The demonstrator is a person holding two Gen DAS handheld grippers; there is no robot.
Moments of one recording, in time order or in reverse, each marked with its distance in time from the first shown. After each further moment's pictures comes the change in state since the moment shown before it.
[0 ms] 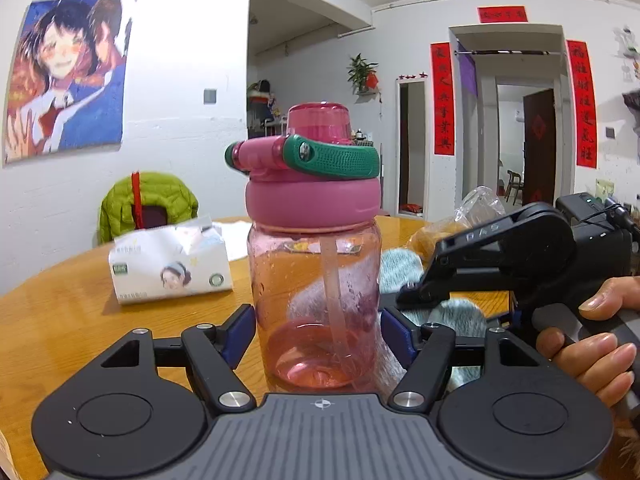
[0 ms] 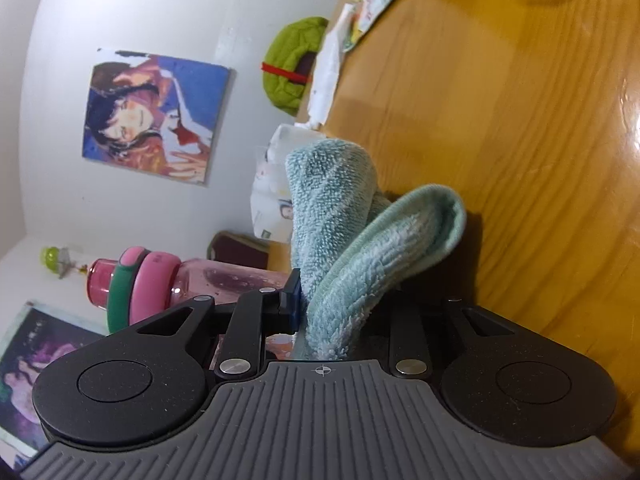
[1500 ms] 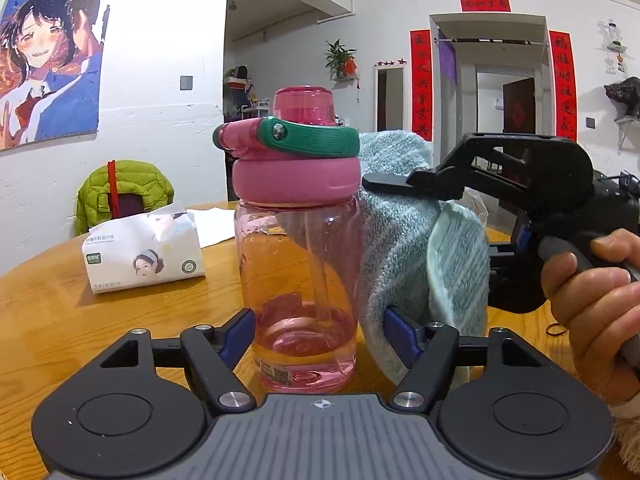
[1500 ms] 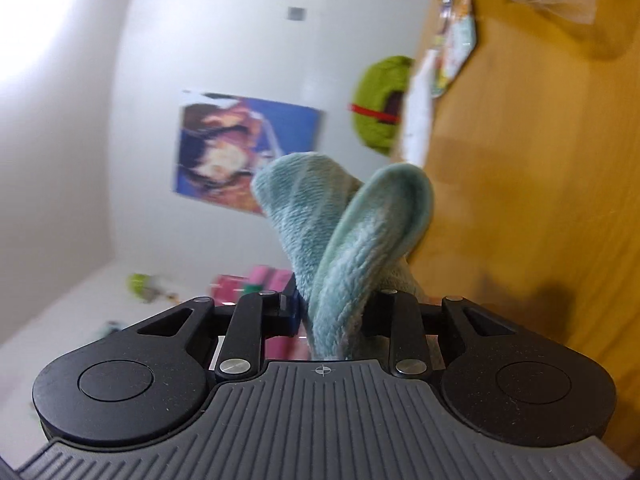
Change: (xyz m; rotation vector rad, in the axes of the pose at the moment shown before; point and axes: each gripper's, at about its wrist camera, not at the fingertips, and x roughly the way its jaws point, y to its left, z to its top) left arm 0.004 -0.007 -0.001 0.032 0.038 -0.074; right arm -0.020 0.004 0.007 0.044 -0.100 0.311
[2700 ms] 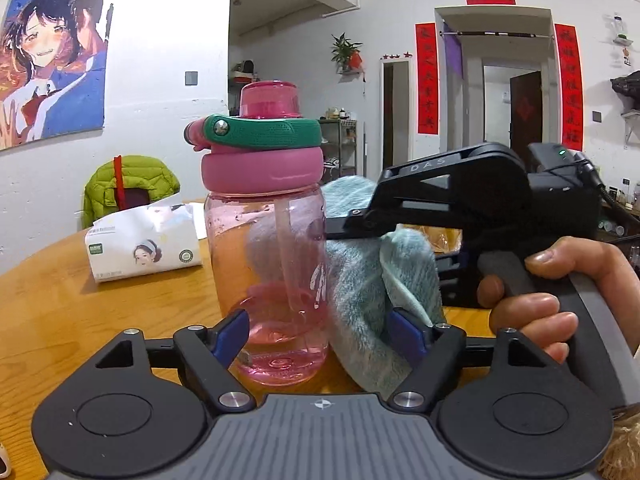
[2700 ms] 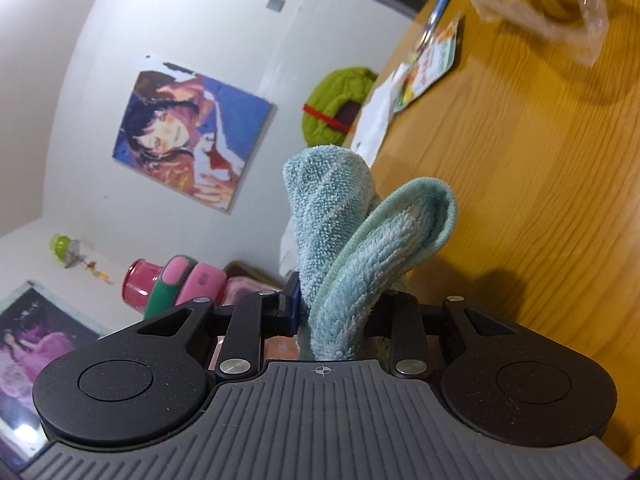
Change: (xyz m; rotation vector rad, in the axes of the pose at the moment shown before) left arm -0.011 -0.024 -0.004 -0.001 0.019 0.022; right arm 0.027 0.005 -0.003 -0.152 0.015 -0.241
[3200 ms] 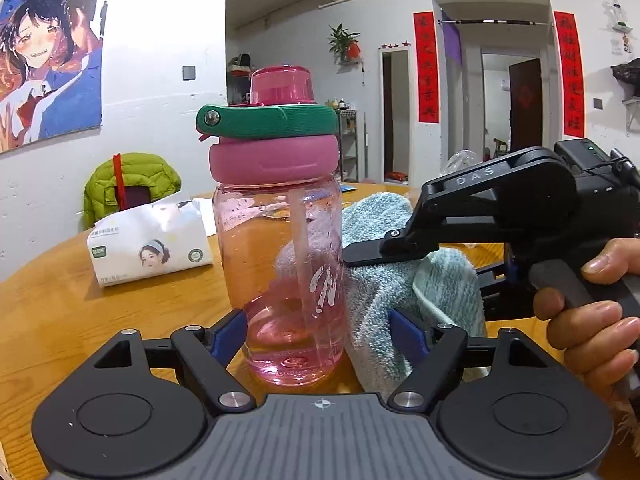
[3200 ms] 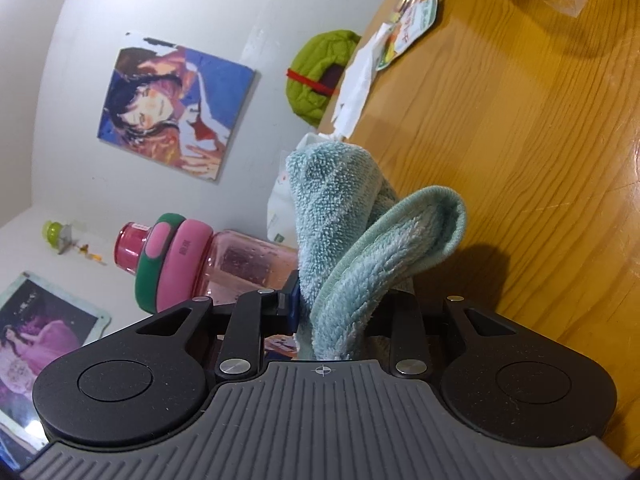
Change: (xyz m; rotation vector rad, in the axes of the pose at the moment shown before) left arm 0.016 0.019 0.003 0.027 0.032 -0.003; right arm 0.003 -0.005 -0.010 0.006 0.081 -0.055
